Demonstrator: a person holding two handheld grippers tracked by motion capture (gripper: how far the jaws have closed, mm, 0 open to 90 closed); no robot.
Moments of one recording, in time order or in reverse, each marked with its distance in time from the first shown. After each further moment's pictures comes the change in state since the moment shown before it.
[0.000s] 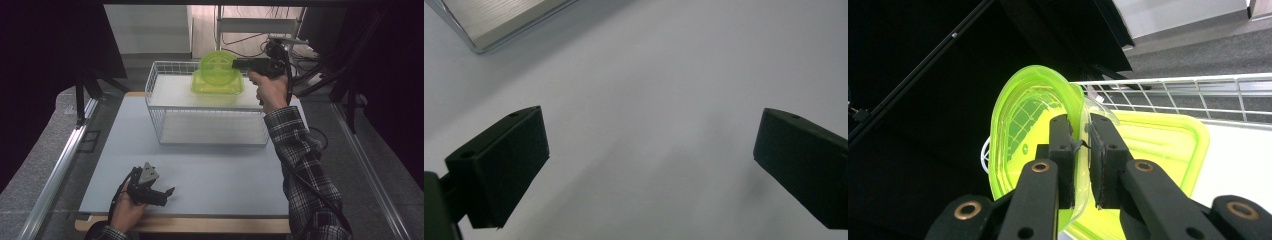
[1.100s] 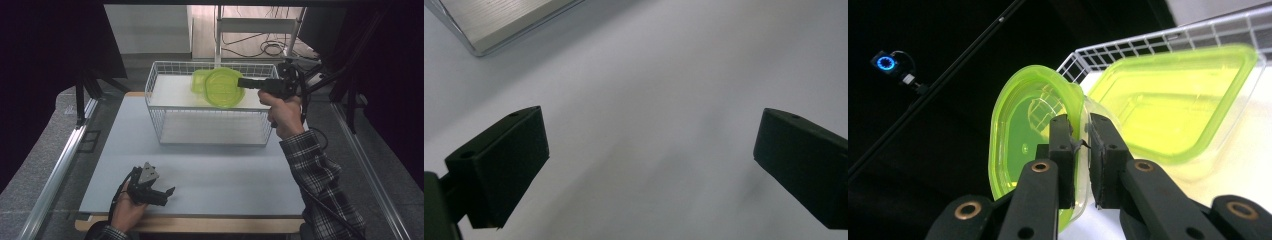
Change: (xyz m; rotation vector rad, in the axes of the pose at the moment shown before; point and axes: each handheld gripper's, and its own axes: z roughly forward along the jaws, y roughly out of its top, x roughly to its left) left arm 0.000 0.001 -0.001 -0.012 -0.003 -0.010; right arm 0.004 -0.043 -0.043 0.029 0.159 -0.011
